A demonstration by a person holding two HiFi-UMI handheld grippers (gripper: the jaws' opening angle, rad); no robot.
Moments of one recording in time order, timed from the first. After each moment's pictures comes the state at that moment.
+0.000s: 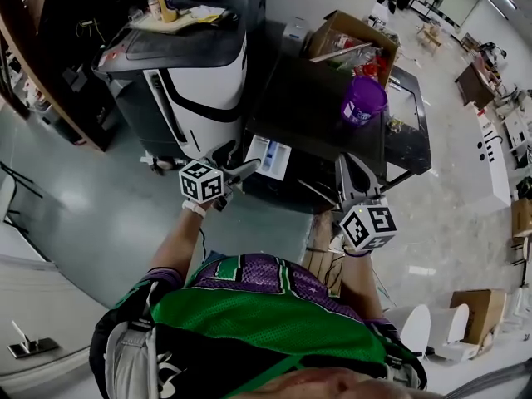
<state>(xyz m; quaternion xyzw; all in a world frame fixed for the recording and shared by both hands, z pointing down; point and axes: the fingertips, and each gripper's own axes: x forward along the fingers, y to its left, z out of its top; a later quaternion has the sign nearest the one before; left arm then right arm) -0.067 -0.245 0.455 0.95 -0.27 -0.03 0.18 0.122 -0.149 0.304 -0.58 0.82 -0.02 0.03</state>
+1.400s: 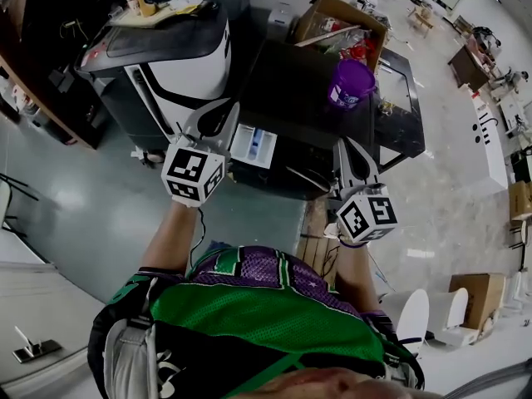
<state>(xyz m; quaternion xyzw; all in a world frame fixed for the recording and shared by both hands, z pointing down) -0.042 -0.228 0.267 0.91 -0.40 -0.02 -0.07 0.156 -0.145 0.282 -0.59 0.80 -0.01 0.06</state>
